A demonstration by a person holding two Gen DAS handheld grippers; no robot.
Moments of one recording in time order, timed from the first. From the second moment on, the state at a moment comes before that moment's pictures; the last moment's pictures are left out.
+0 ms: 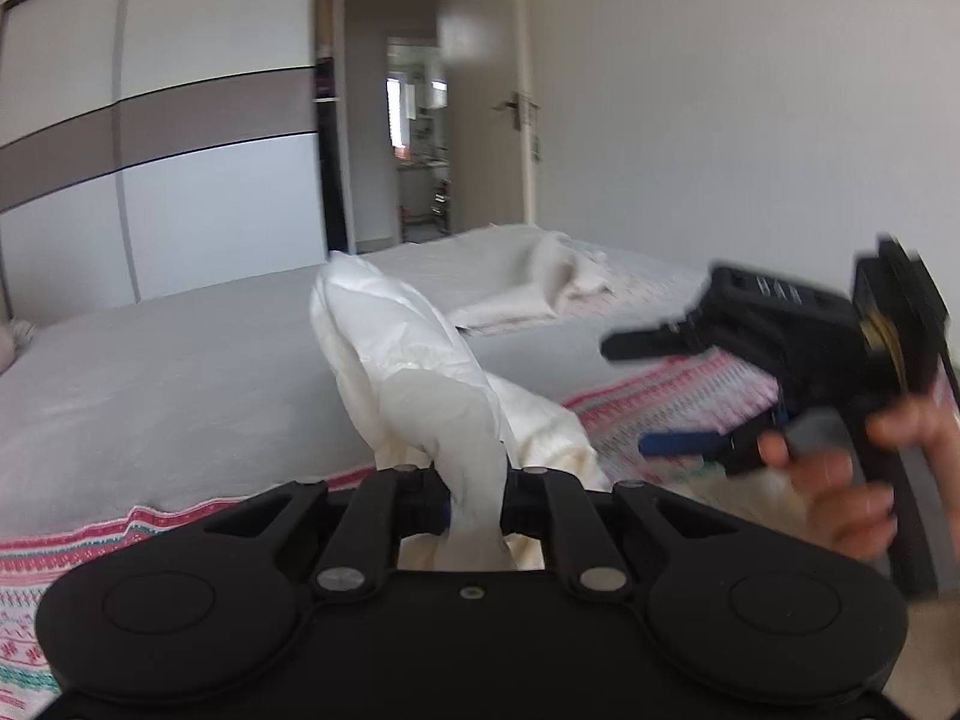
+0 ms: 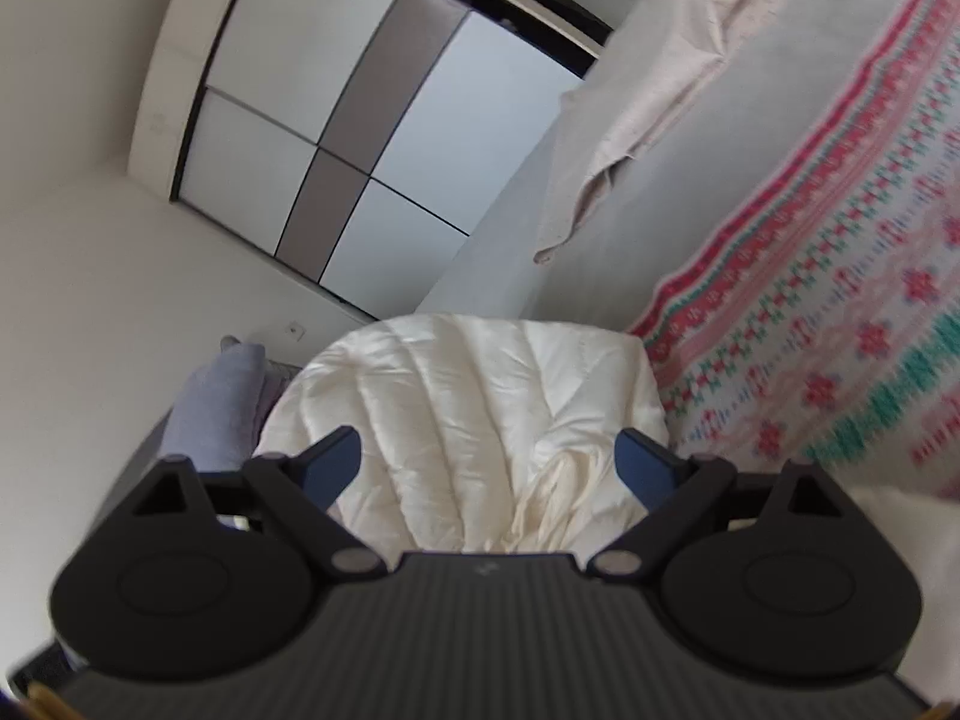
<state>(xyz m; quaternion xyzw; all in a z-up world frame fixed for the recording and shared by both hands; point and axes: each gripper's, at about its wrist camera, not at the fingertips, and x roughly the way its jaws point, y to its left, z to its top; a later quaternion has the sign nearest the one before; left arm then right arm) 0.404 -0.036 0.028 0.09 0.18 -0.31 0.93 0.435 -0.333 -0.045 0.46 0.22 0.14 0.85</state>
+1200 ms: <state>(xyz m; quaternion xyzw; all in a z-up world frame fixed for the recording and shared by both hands) 0.295 0.080 -0.002 0.05 0.21 -0.21 0.95 0.320 -0.279 -0.054 0.33 0.40 0.17 0.84</state>
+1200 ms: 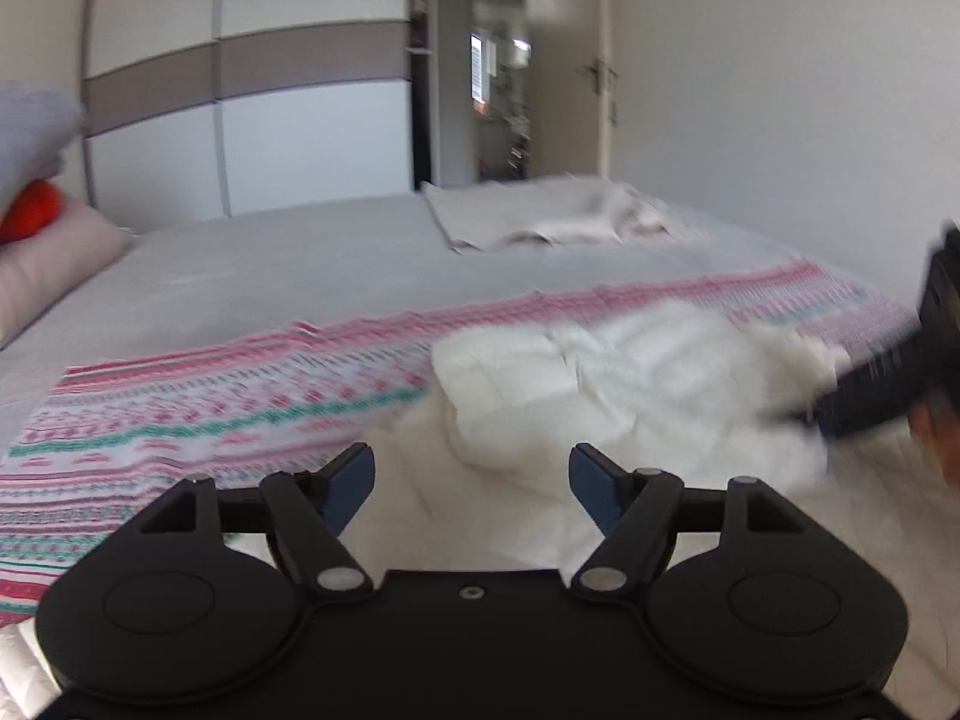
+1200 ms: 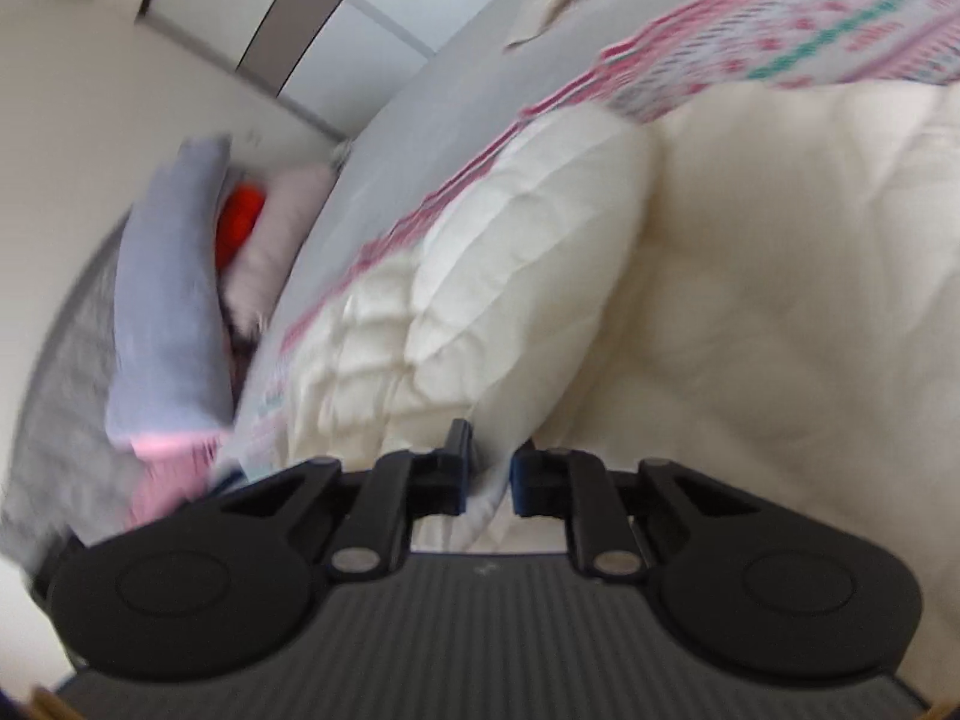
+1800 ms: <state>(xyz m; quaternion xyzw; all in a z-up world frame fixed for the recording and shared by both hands) 0.319 -0.016 -0.027 0.16 0.23 -0.30 0.91 0.275 -0.250 0.014 0.12 0.27 0.10 0.95</state>
